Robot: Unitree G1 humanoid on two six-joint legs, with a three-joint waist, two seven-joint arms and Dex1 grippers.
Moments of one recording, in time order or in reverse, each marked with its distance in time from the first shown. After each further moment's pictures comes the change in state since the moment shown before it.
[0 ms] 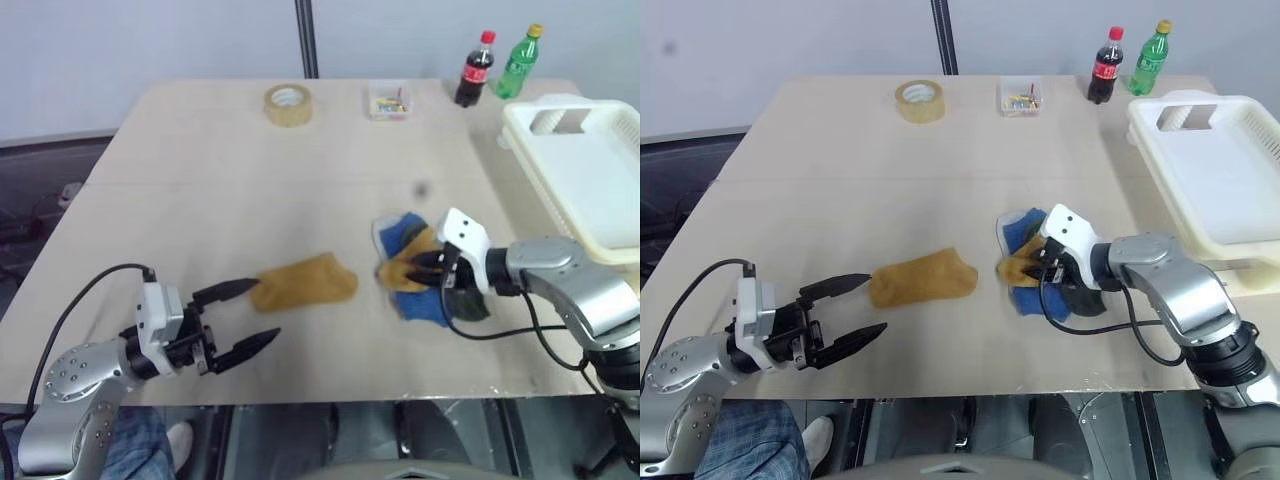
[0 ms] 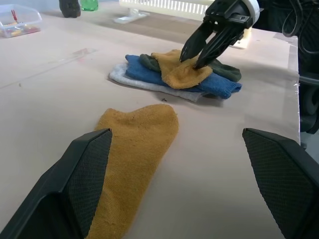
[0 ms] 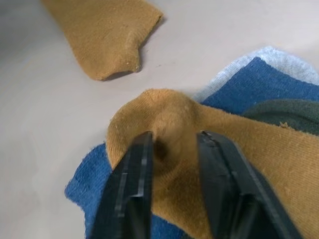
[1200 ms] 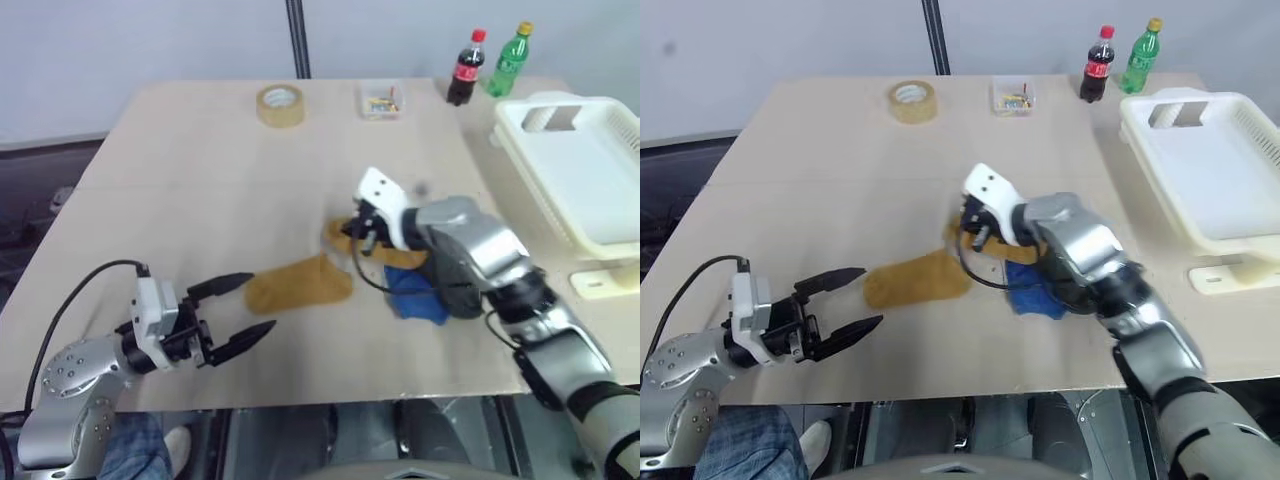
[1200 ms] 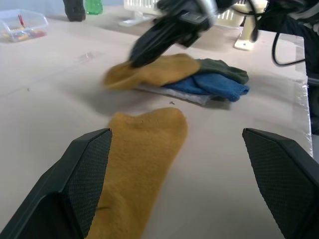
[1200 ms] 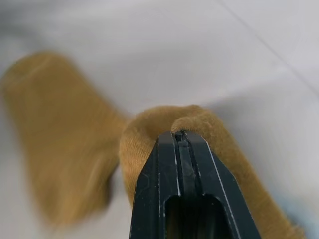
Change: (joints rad) left arm -0.031 0.001 0.014 0.041 0.000 -0.014 0.005; right arm -0.424 0.468 0.200 0.576 -0.159 -0.184 -0.131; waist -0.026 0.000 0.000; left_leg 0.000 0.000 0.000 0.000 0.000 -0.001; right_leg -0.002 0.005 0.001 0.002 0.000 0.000
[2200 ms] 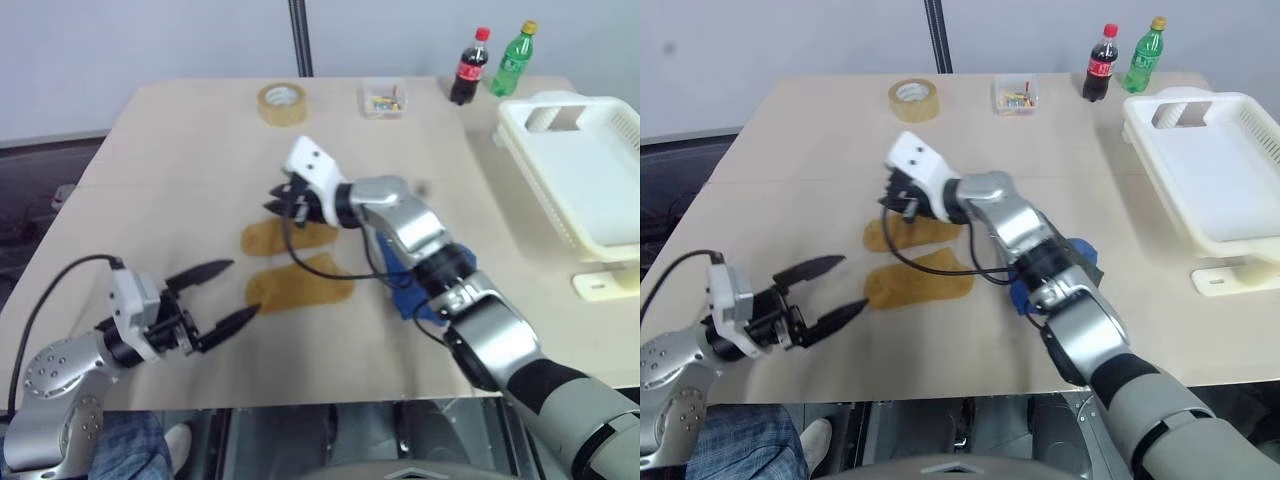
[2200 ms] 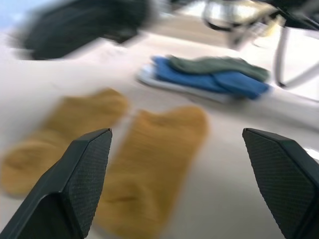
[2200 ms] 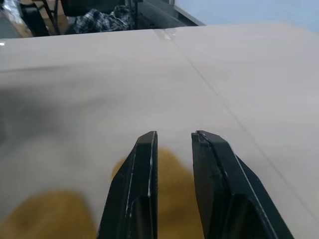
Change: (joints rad) left arm -0.068 -0.002 0.071 0.066 0.010 0.003 0.109; right arm -0.076 0.193 -0.132 0.237 -0.096 -0.274 0.051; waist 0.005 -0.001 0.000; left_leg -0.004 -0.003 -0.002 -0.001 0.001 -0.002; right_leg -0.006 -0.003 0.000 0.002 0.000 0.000
